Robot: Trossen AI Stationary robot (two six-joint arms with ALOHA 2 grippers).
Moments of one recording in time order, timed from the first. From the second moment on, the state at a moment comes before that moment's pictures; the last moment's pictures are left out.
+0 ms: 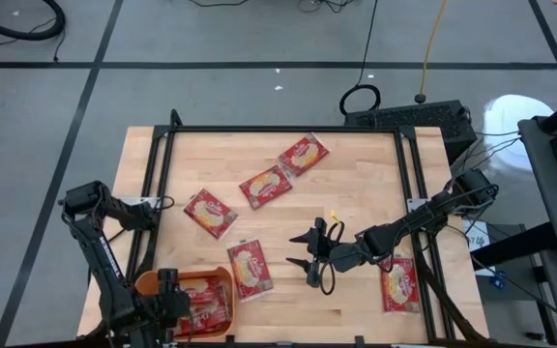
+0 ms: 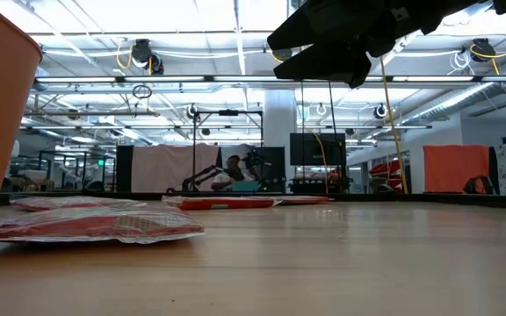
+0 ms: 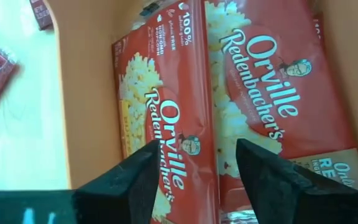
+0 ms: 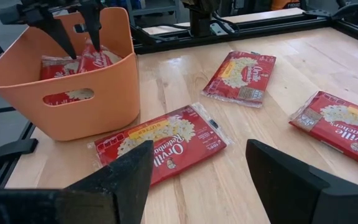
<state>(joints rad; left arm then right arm) -1.15 1.69 1.23 -1.07 -0.31 -1.13 0.45 1.61 0.81 0.36 0.52 0.37</state>
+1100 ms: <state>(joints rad) -1.14 1.69 1.41 -1.18 -0.29 -1.06 0.45 1.61 0.81 0.36 0.52 0.36</state>
